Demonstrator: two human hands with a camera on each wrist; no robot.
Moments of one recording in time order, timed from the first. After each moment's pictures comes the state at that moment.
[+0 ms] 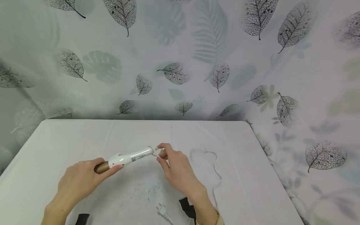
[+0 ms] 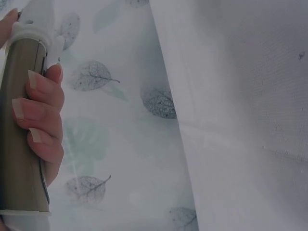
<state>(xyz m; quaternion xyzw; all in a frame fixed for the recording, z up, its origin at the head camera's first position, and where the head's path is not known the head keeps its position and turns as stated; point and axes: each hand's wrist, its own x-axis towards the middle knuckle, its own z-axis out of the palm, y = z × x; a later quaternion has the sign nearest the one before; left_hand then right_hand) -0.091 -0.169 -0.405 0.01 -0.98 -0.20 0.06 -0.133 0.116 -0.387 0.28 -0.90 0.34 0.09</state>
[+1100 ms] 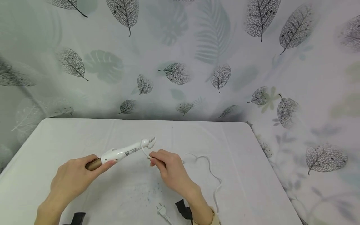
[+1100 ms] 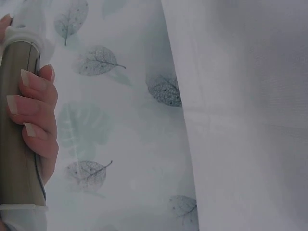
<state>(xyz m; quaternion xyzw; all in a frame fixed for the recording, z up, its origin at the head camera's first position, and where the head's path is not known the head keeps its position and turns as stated) -0.089 -0.180 -0.394 0.05 -0.97 -0.23 0.06 -0.140 0.106 -0.401 0.35 -0.81 0.46 0.07</state>
